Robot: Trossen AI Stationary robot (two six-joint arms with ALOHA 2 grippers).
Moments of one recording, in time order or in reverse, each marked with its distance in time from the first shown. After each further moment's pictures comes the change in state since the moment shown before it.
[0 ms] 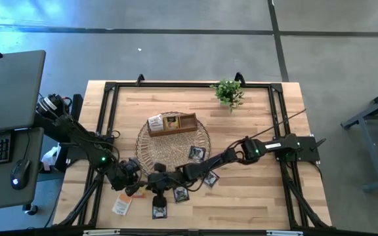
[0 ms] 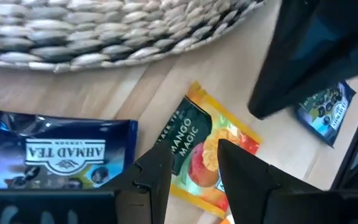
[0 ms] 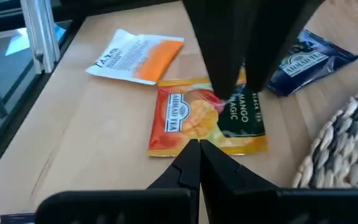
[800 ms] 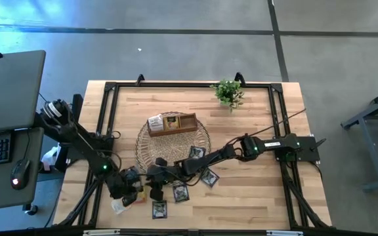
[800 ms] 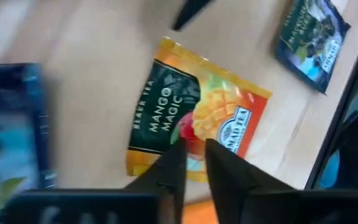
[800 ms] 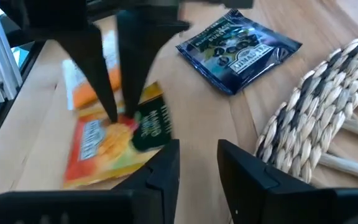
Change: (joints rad) left arm -0.087 0.163 0.018 0.184 0.082 0.010; right arm -0.047 0.000 0.000 -0.019 0.009 0.110
